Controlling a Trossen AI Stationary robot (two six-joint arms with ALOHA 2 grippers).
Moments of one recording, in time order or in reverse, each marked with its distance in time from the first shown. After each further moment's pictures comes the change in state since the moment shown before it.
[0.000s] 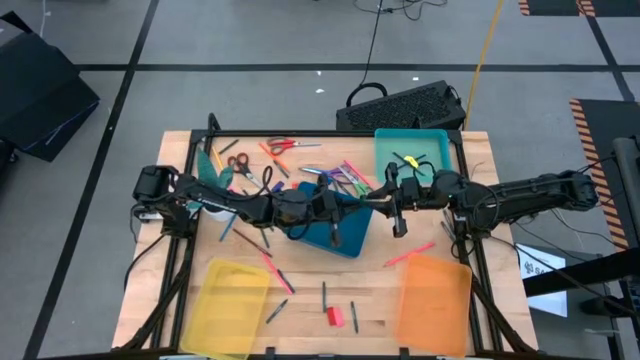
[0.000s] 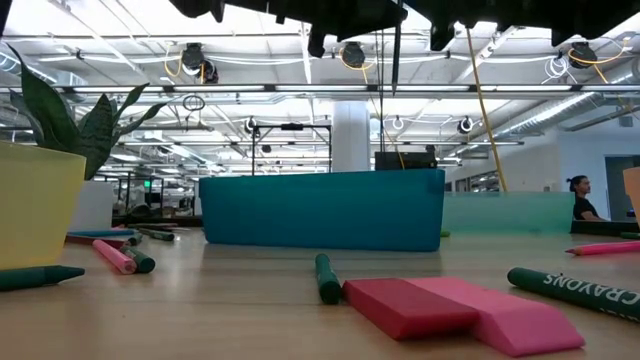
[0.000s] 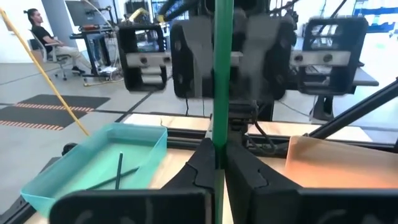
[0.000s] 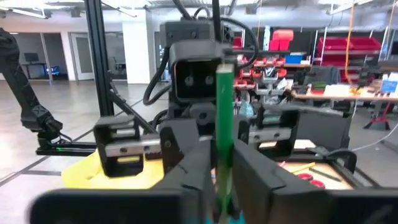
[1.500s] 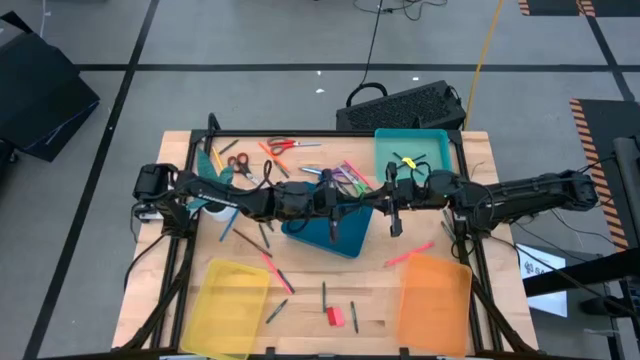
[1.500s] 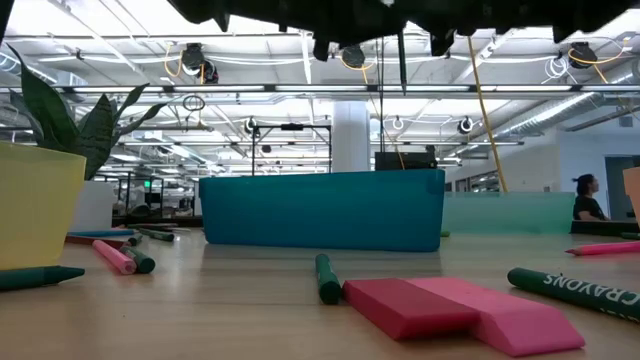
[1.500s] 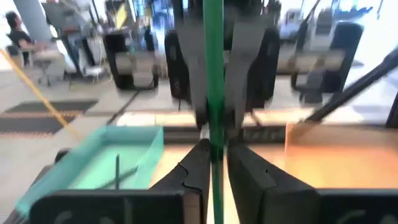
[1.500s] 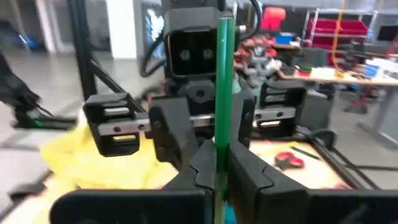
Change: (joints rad) left arm 0.047 -0.017 -0.001 -0.064 0.115 0.060; right arm -0.003 -0.004 0.052 -0.166 0.066 -0.072
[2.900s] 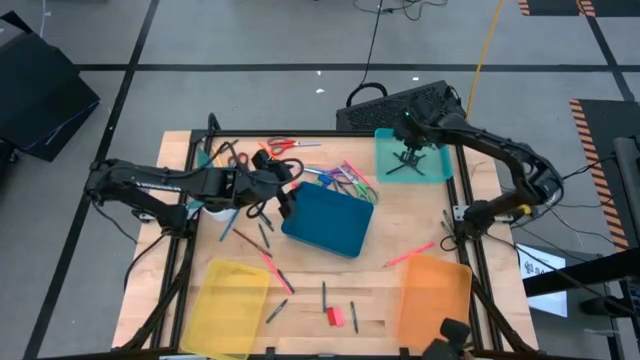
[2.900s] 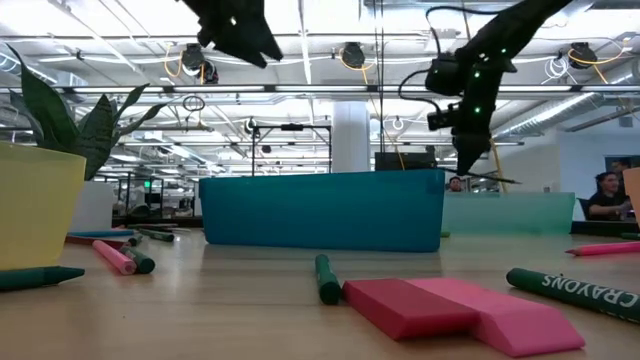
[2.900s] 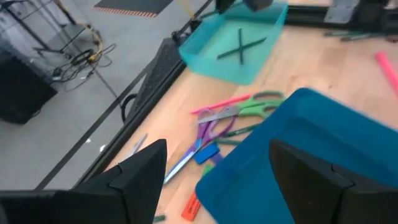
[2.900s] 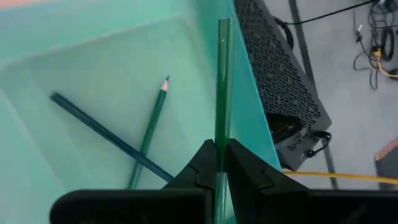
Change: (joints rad) left arm 0.011 -0.408 -0.022 -0.951 -0.397 -0.258; right arm -0.838 0.445 0.454 -1.111 0.271 -0.538
